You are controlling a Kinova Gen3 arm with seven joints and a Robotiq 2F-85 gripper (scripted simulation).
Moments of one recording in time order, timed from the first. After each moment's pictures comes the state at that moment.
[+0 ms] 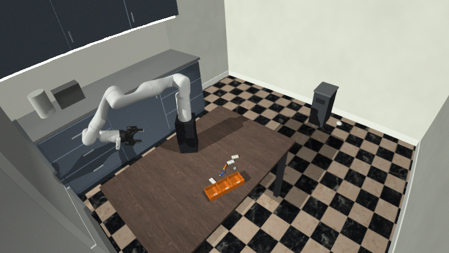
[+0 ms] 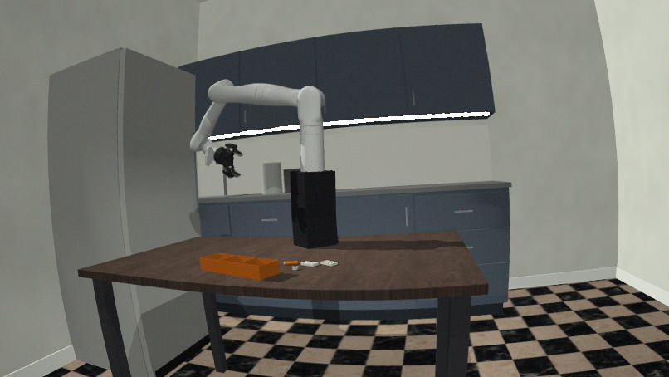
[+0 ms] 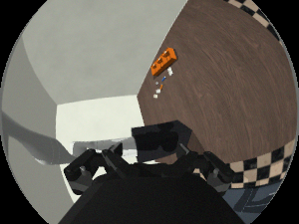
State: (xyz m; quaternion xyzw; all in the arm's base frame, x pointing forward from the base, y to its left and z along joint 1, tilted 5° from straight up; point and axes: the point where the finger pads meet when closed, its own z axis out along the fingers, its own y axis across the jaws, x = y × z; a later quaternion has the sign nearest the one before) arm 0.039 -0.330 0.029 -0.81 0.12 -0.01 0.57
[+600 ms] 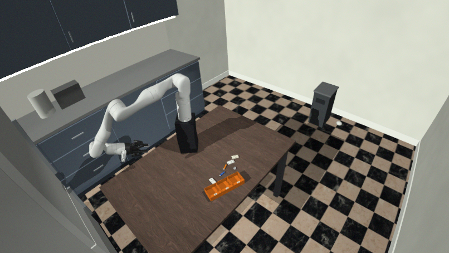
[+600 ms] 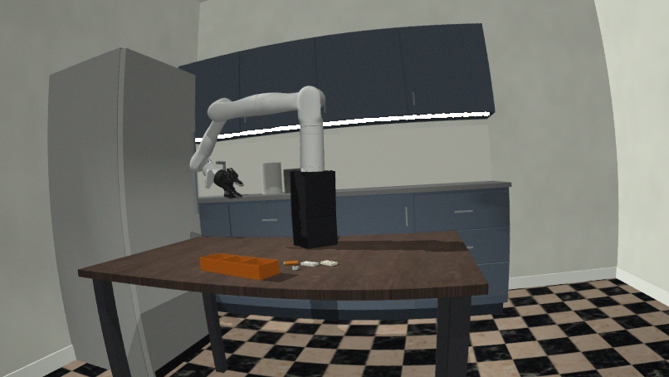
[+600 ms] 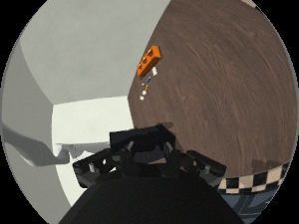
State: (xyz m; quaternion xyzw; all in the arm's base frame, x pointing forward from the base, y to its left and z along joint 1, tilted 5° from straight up) arm 0.048 -0.328 -0.075 -0.82 0.12 -0.02 0.57
